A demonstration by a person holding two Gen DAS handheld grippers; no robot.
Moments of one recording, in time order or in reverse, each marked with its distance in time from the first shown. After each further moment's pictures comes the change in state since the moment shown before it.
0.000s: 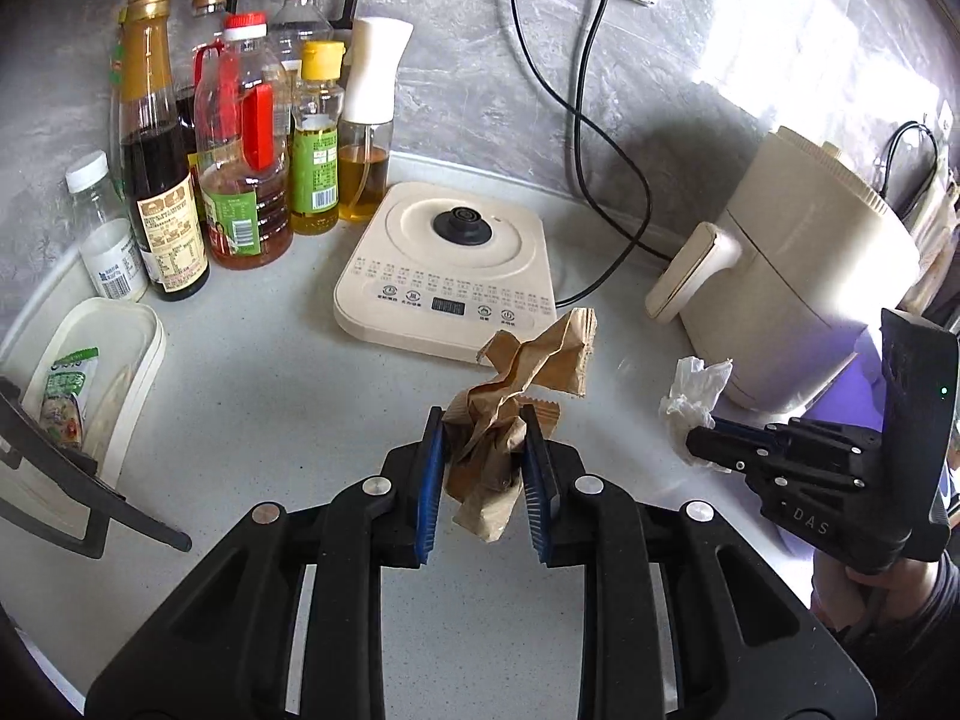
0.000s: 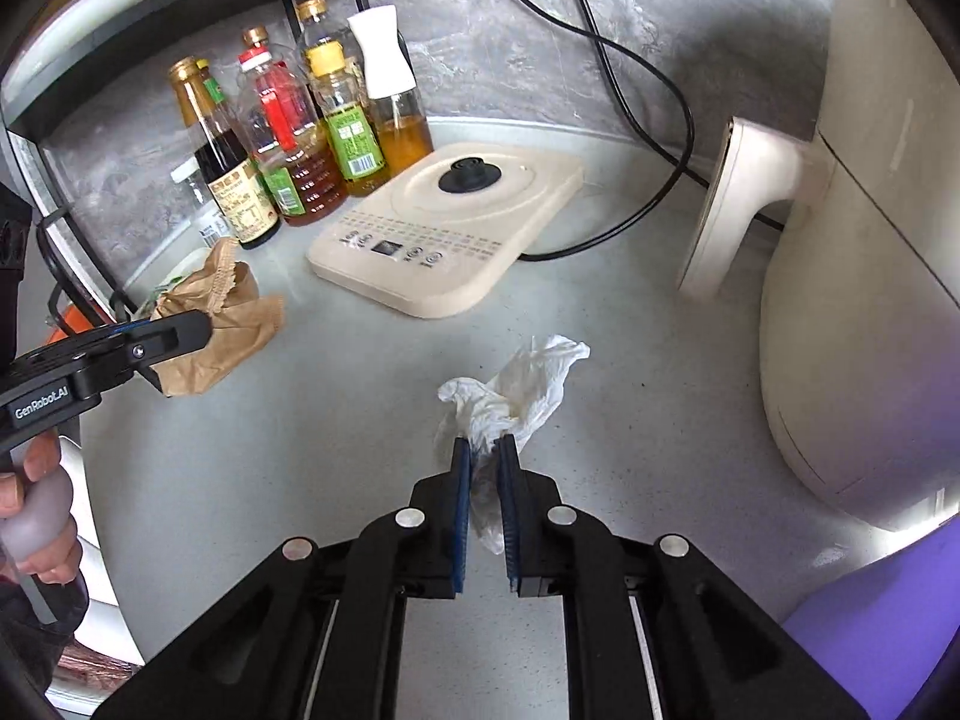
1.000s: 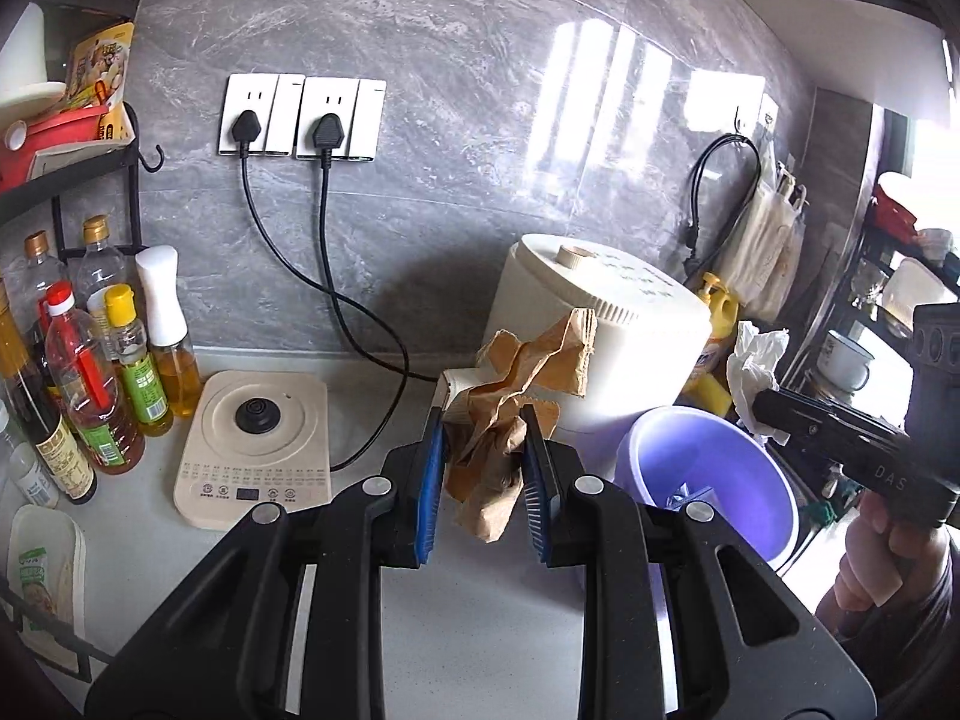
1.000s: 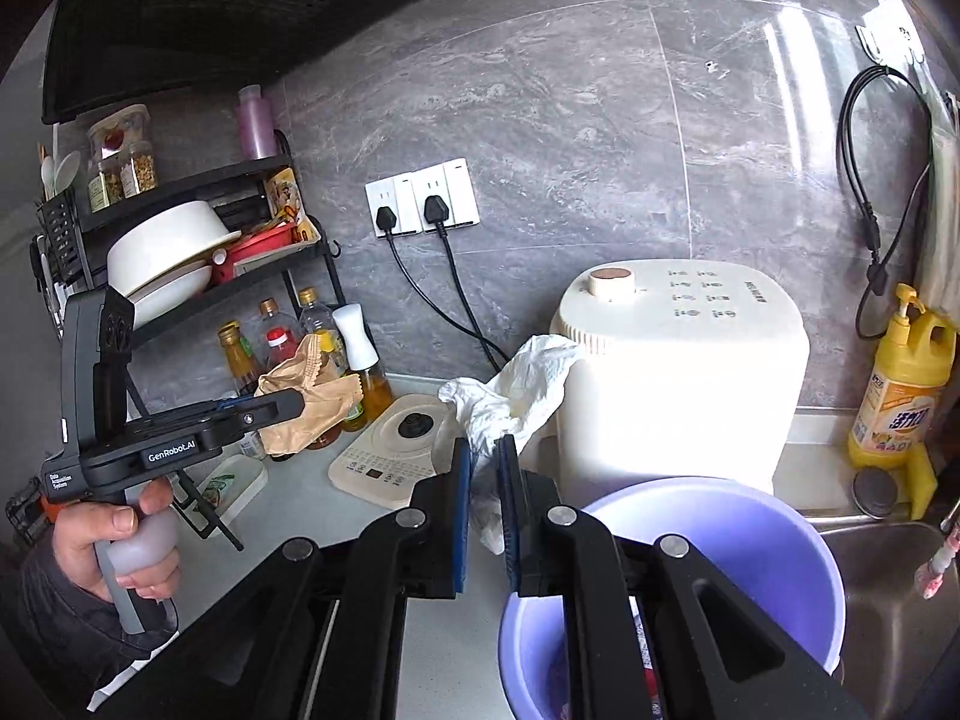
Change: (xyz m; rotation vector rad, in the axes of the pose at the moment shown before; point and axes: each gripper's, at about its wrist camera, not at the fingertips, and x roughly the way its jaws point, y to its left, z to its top) left arm -0.076 -0.144 0.063 0.247 -0.199 -0.289; right arm -0.251 -0.059 -0.016 0.140 -0.459 -0.127
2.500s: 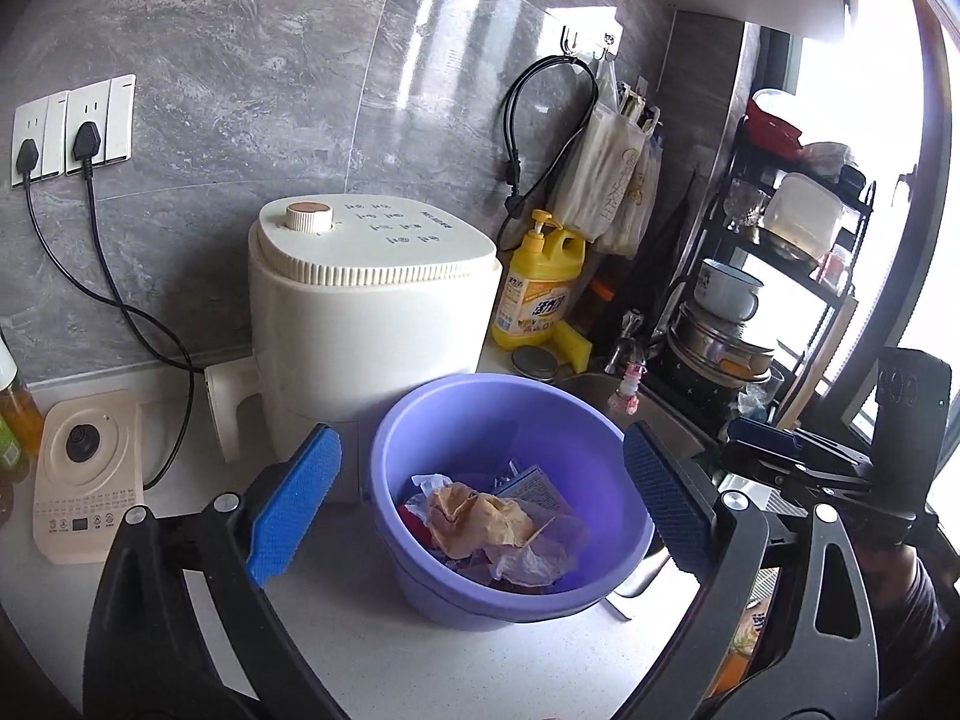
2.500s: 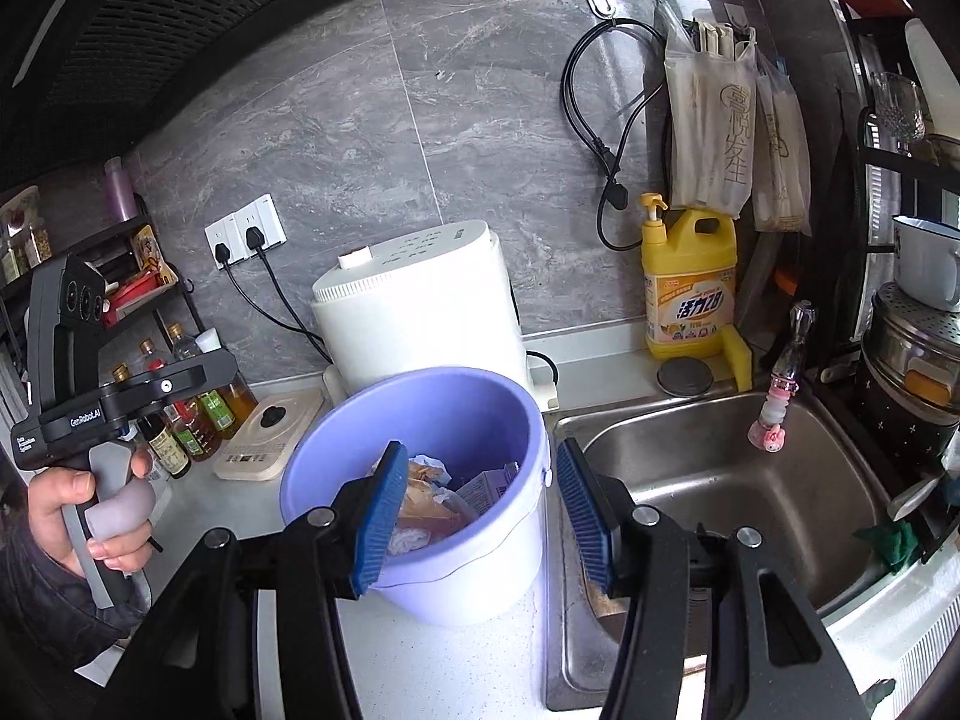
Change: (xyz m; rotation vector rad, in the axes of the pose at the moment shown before) left arm 0.040 -0.123 -0.011 0.136 0.097 -0.270; right arm -0.114 -0.093 -0.077 0.204 -0.015 -0.278
